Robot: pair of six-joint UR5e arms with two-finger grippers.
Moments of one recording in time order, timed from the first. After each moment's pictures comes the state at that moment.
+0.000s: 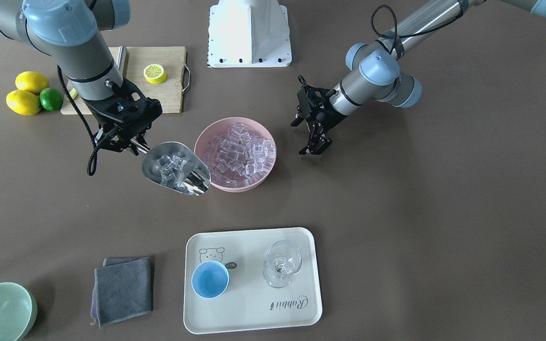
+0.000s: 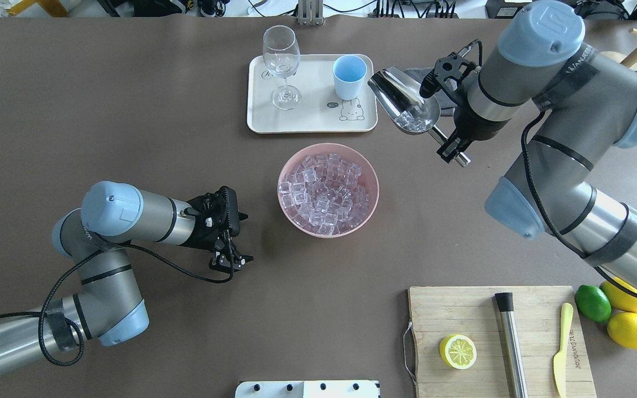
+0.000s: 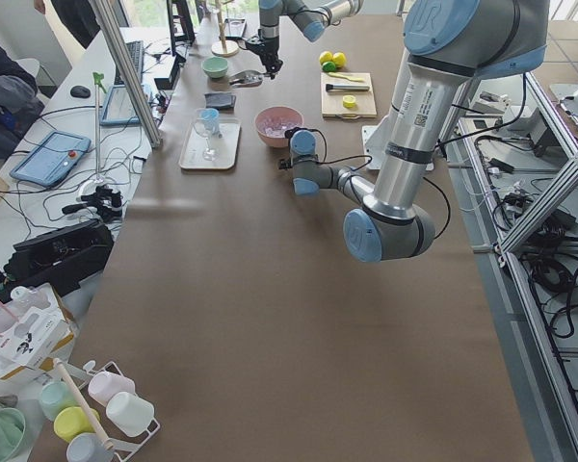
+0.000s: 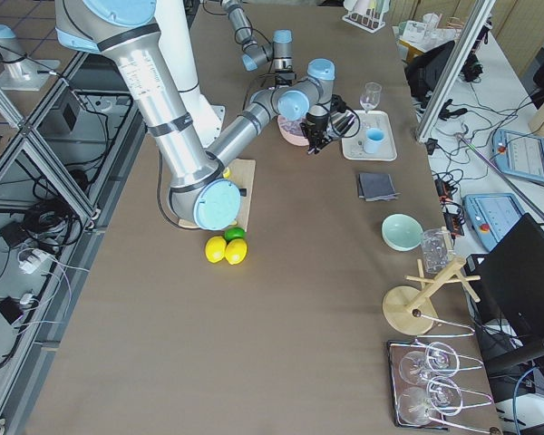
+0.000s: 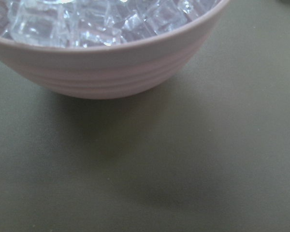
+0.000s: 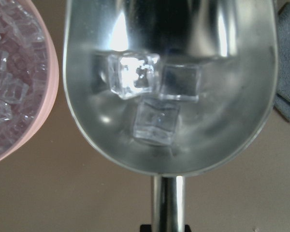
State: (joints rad) left arm -0.49 -1.98 -1.48 -2.57 -1.95 -0.04; right arm 0.83 -1.08 1.81 -1.69 2.08 0.15
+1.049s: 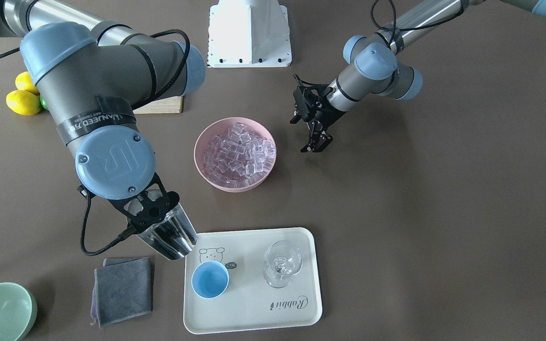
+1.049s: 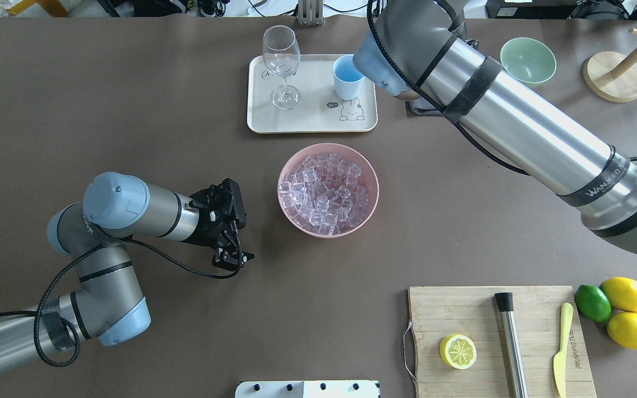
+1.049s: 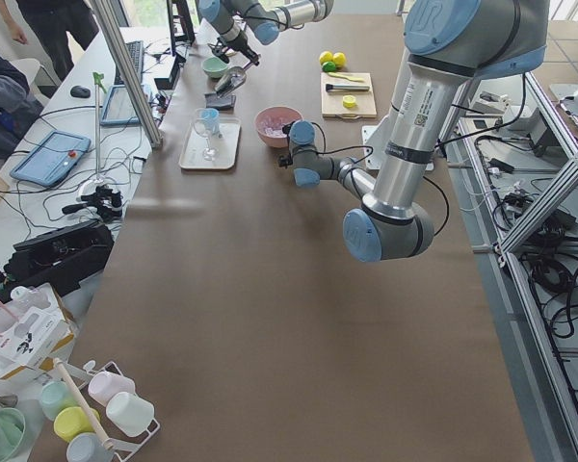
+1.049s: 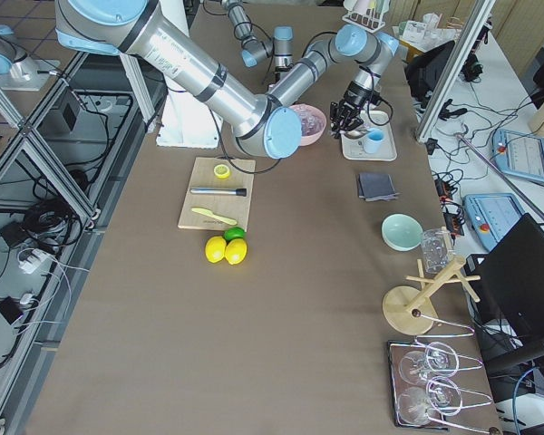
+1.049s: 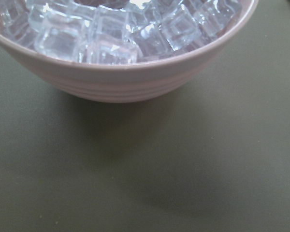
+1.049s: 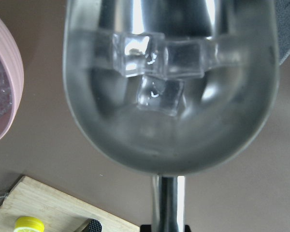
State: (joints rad) left arm -0.50 -1.98 -1.56 -2.43 -1.97 -0.09; right arm 0.92 -0.51 1.25 -2.43 2.08 -0.25
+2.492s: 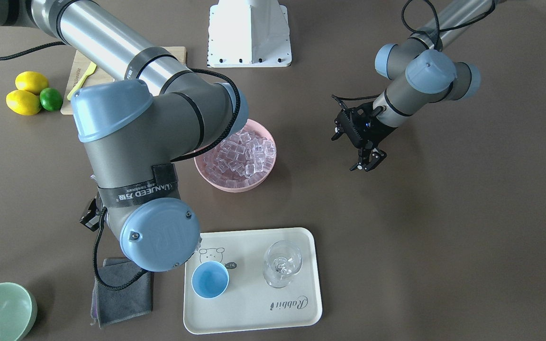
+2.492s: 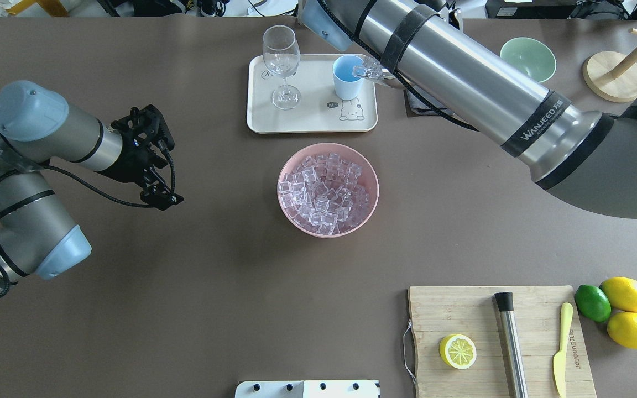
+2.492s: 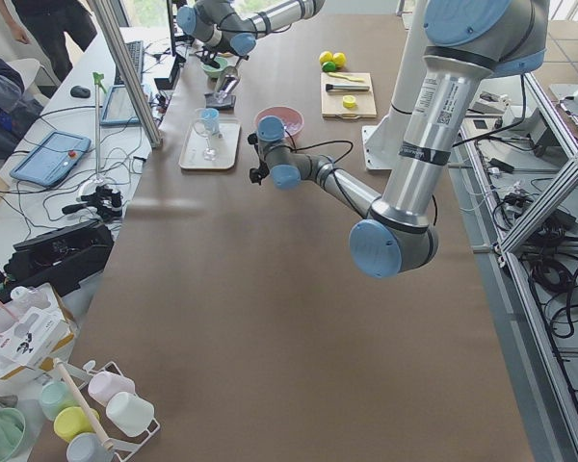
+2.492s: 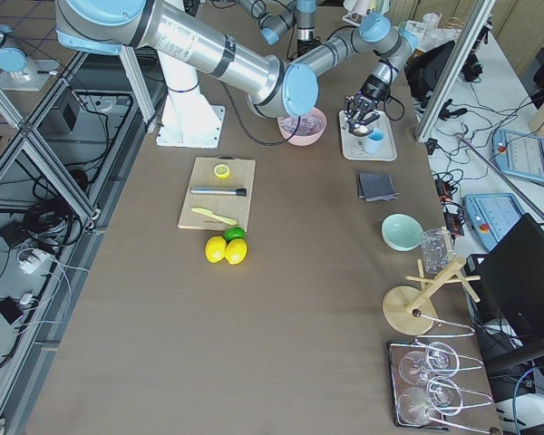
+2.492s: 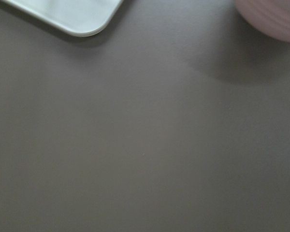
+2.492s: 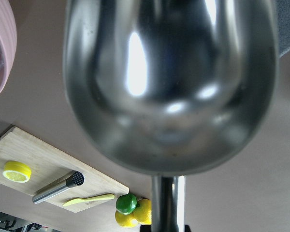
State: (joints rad) left arm -0.76 -1.90 -1.67 -2.12 -2.14 -0.09; right arm 0.93 -0.26 0.81 -2.47 1.96 -0.52
